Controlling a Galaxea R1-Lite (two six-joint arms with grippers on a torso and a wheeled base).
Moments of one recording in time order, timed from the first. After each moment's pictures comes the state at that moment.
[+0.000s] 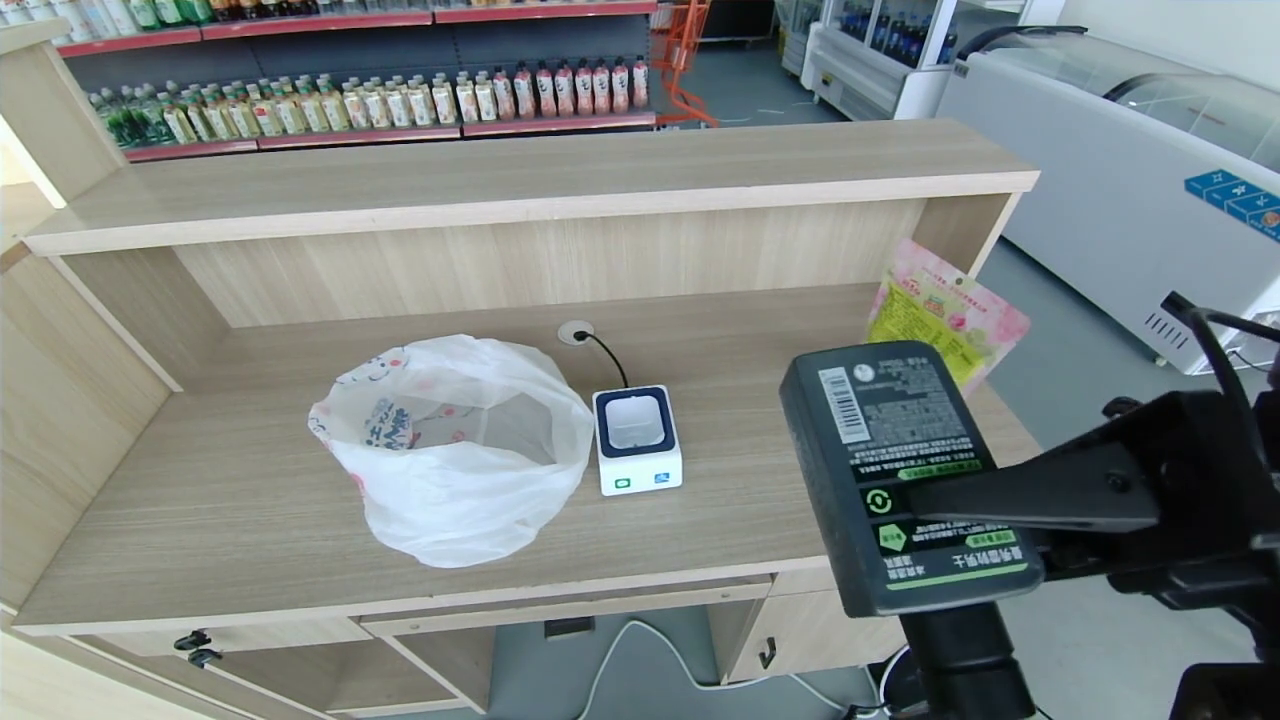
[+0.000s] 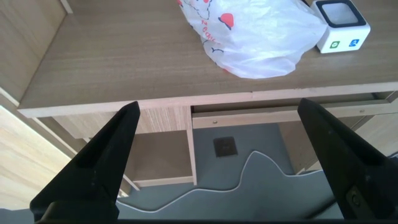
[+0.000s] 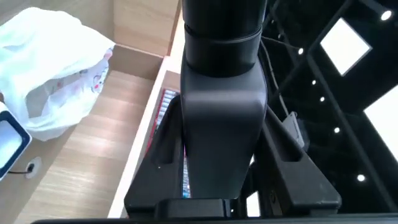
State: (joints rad) left arm 0.00 0.00 0.00 0.00 -0.01 0.01; right arm 0.47 1.36 -0.69 -0.57 1.11 -2.29
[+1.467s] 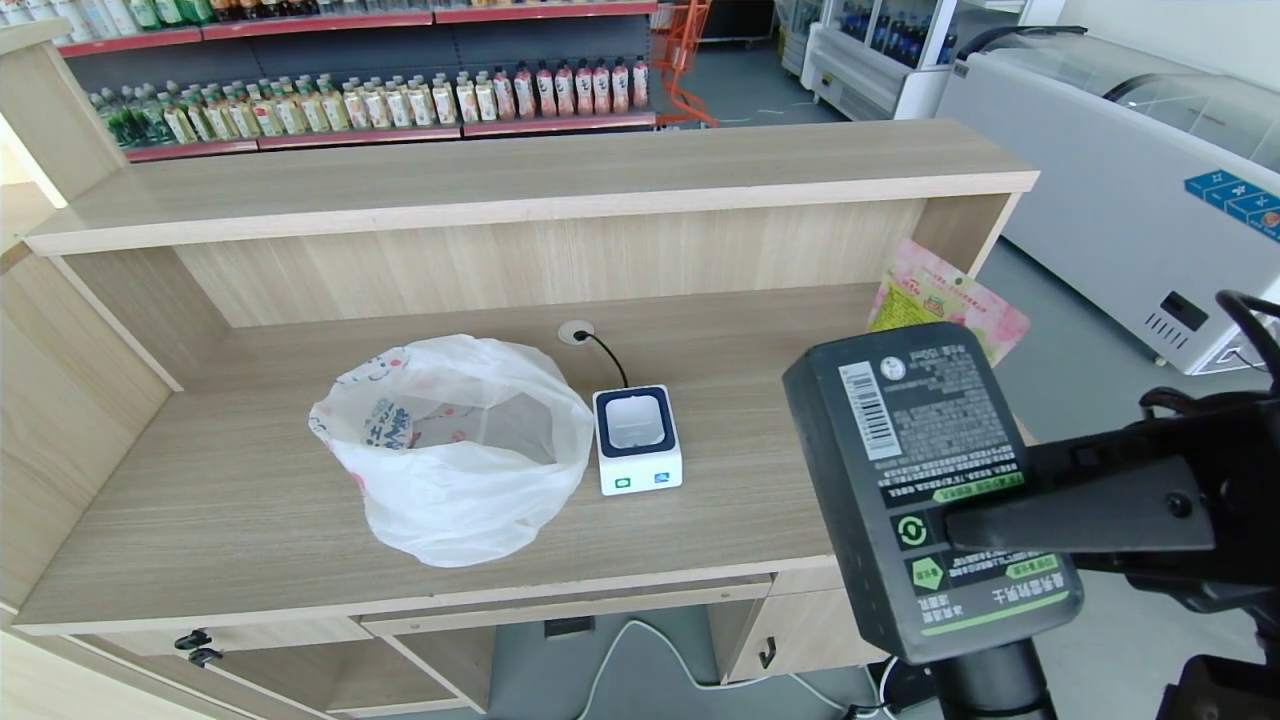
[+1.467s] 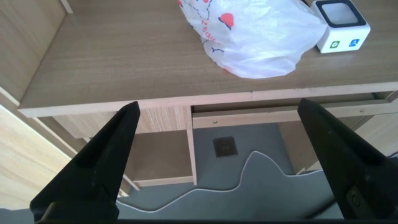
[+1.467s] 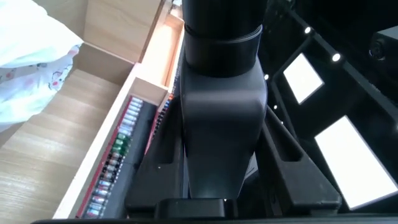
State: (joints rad) left arm 0.00 0.00 0.00 0.00 -0.01 0.01; right arm 0.49 1.34 -0.76 -0.47 1.17 -2.49
